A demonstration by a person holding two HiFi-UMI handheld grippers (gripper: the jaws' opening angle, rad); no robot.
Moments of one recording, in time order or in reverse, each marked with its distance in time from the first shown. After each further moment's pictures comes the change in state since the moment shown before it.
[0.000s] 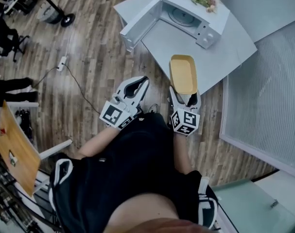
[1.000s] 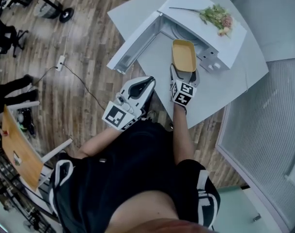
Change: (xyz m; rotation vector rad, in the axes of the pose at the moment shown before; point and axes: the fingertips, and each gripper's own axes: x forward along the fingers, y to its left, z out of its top) left arm 0.215 0.156 -0.047 -0.026 0.047 0.016; right arm 0.367 -0.110 -0.010 -0.027 0.168 -0.054
